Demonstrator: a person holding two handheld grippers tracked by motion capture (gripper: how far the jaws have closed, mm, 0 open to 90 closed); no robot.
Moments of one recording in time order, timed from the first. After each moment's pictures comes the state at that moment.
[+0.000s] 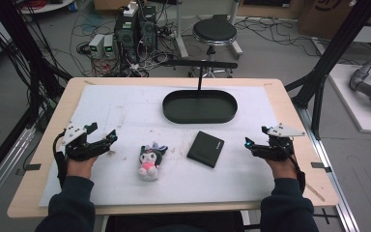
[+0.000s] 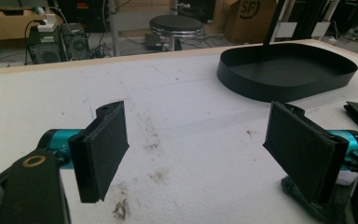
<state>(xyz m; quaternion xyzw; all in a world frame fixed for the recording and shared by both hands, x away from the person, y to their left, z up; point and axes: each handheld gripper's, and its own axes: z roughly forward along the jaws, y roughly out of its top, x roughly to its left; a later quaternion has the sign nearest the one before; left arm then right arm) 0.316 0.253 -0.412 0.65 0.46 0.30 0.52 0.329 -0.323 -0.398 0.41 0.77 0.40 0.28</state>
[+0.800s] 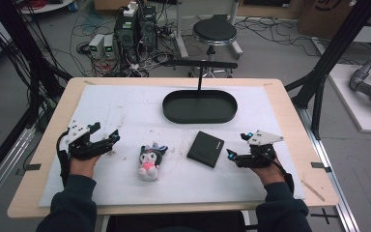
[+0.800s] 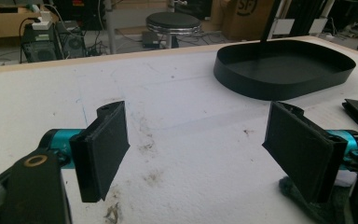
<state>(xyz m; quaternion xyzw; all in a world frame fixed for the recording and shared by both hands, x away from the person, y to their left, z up) 0.320 0.247 -0.413 0.66 0.45 0.30 0.52 0.320 -0.277 -0.410 0.31 0.83 0.41 0.23</state>
